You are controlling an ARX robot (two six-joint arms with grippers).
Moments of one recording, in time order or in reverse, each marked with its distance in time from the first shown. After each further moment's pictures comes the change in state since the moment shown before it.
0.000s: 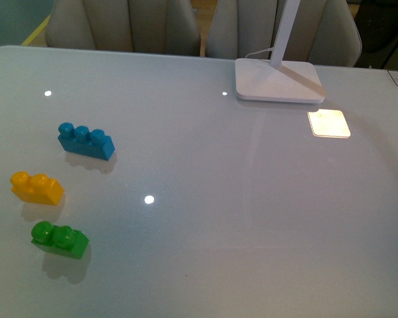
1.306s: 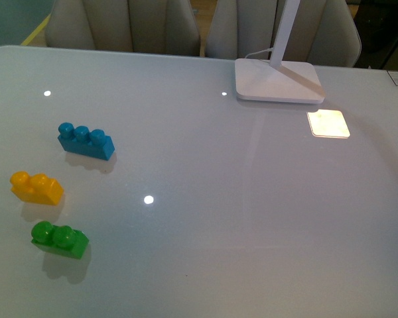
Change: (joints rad) left arm 0.000 0.000 0.000 0.000 0.000 0.000; right arm 0.064 0.130 0.051 0.190 0.070 0.195
